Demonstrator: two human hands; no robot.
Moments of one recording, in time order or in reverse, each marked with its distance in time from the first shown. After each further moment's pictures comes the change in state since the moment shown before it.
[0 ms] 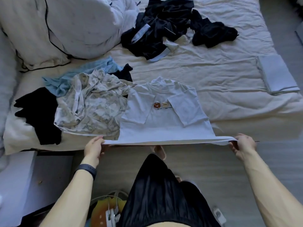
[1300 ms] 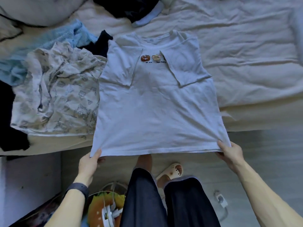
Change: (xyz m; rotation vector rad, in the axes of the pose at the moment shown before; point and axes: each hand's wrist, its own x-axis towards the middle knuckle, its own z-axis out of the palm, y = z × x) left_hand 0.089 -0.094 0.057 0.308 -0.063 -0.086; right_hand 0.113 0.130 0.046 -0.256 -0.175 0.044
